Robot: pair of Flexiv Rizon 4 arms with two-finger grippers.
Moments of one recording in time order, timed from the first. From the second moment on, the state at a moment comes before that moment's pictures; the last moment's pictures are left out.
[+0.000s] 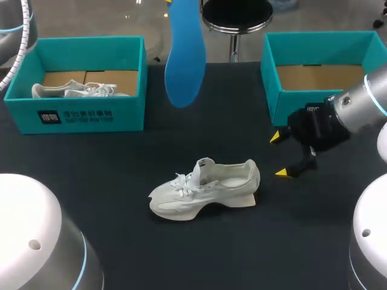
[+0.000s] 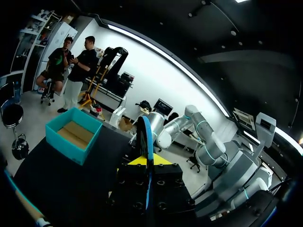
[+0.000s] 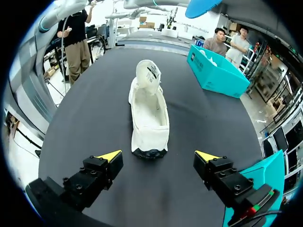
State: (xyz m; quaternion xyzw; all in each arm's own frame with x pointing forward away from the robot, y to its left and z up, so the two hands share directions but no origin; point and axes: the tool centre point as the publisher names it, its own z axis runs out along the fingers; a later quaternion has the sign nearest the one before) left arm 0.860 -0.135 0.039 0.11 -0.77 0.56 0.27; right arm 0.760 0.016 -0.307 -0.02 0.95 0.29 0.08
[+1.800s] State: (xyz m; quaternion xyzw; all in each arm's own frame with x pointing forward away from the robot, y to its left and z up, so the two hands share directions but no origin) left arm 0.855 -0.132 0.047 0.12 -0.76 0.57 0.29; right arm 0.764 0.017 -0.299 0.02 0.99 0.10 0.07
